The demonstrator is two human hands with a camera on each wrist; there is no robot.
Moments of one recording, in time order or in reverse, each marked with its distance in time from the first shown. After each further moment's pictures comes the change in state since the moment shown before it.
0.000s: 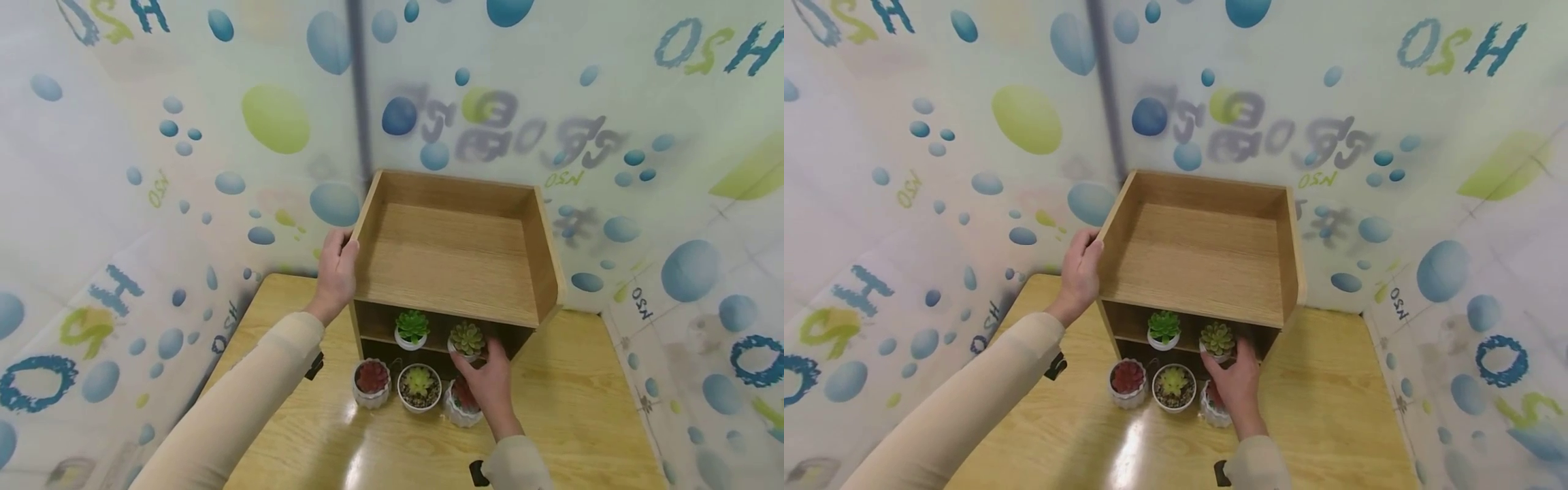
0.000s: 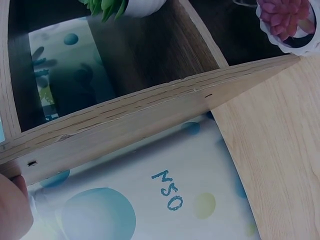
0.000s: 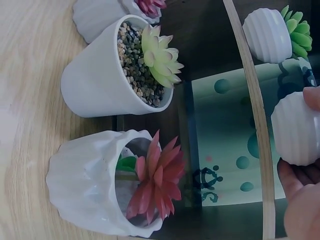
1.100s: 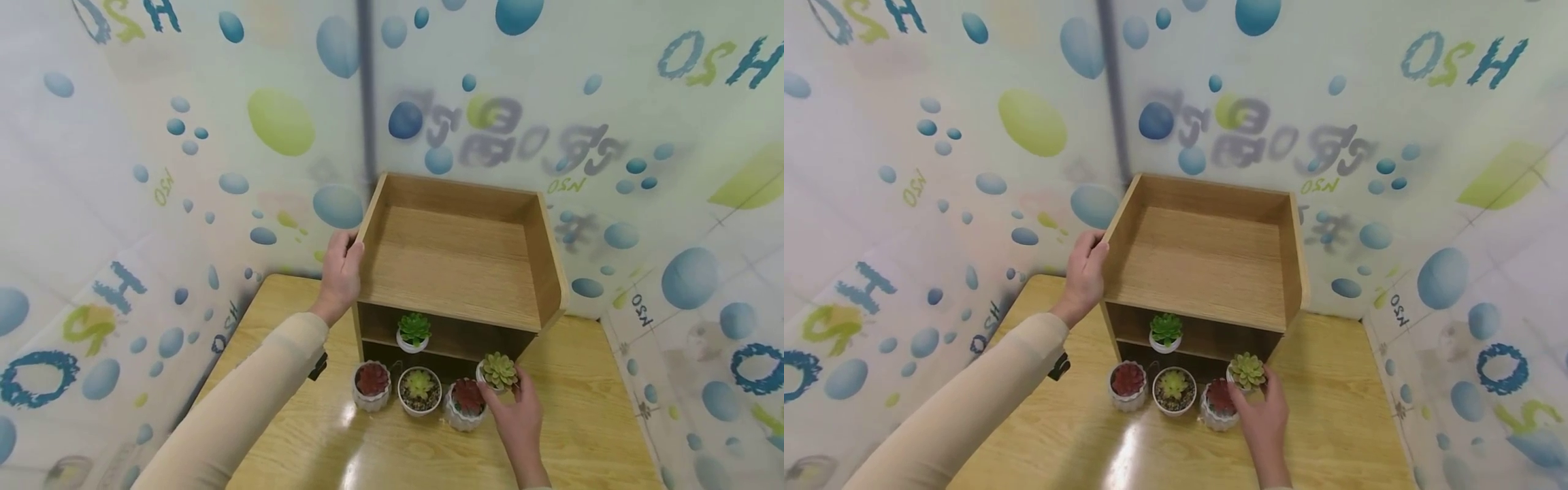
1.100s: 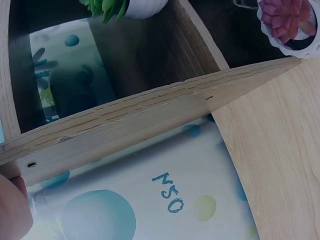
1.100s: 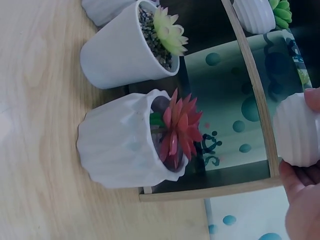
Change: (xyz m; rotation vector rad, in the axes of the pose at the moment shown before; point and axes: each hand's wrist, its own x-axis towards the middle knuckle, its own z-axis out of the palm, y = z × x) left_hand -0.001 -0.006 -0.002 -0.003 0.000 0.035; right_hand -0.040 0.023 -0.025 0.159 0.161 0.073
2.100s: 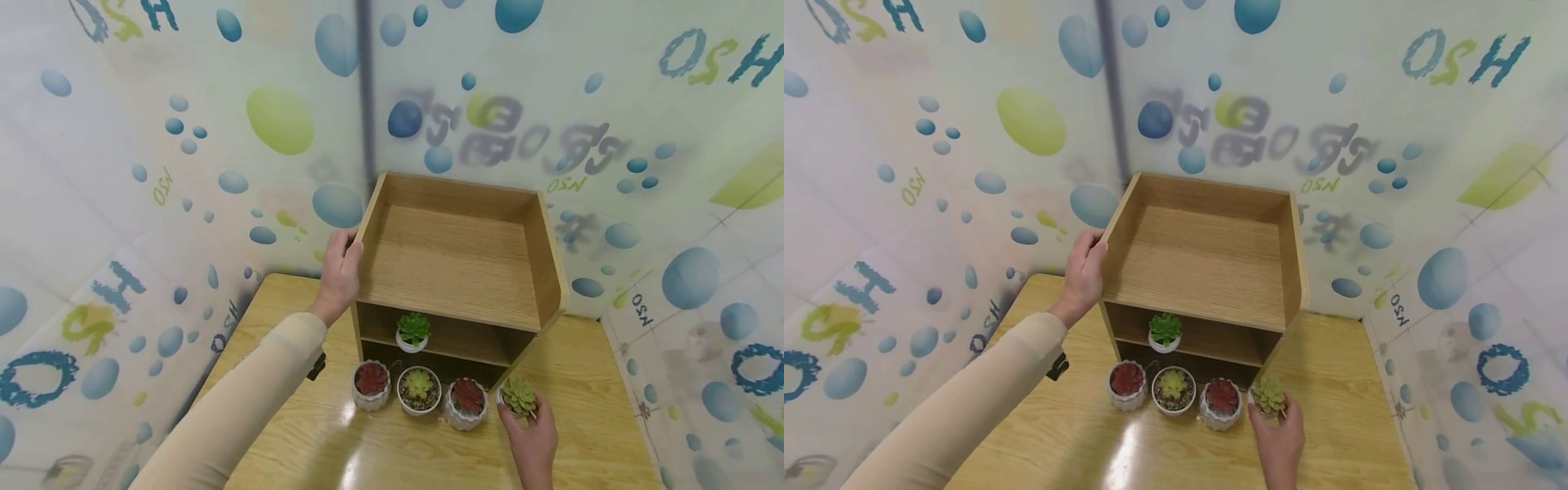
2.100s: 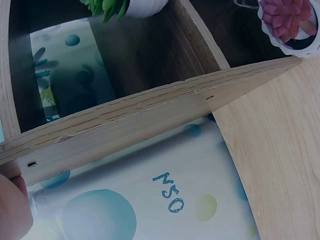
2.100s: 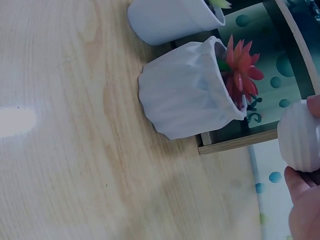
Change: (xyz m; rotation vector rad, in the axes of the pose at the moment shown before) left_hand 0.000 0.003 0.000 0.001 -0.015 -0.003; right_hand -0.012 0.049 -0.016 -0.056 0.109 0.136
